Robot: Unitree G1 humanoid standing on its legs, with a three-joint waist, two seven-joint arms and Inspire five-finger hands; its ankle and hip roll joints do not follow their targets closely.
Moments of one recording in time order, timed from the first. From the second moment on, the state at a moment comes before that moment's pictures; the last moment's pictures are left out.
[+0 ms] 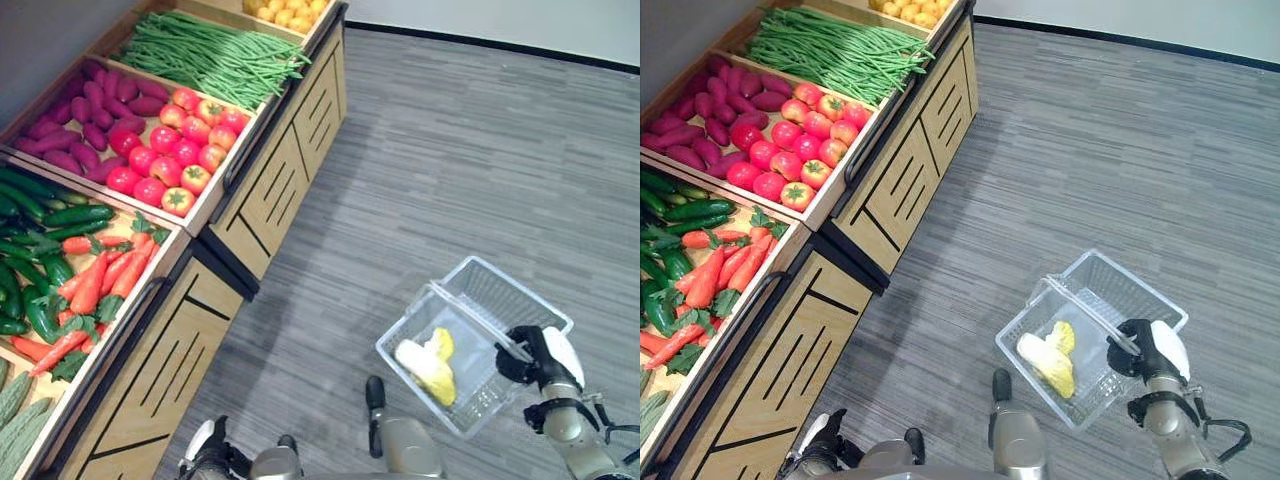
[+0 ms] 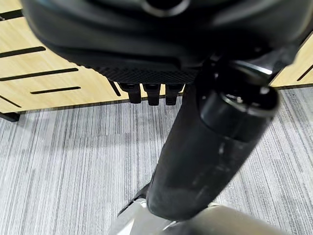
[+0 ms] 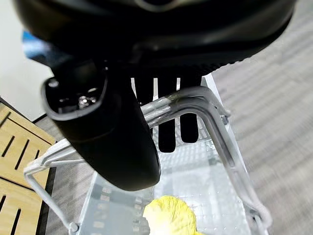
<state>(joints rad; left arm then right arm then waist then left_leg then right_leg) -0.06 0.19 -0.20 1.30 0.23 -0.07 0.30 0.11 -0.66 0.07 0.66 -0.16 -0.20 -0.34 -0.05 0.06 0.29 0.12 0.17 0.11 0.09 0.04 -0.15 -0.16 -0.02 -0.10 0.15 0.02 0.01</state>
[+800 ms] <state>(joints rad) -0.12 0.22 -0.27 1.33 0.28 -0.03 0.32 0.23 -0.54 0.05 0.73 -0.12 -0.21 -0.39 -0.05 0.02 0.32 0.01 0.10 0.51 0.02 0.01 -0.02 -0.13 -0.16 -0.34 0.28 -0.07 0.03</state>
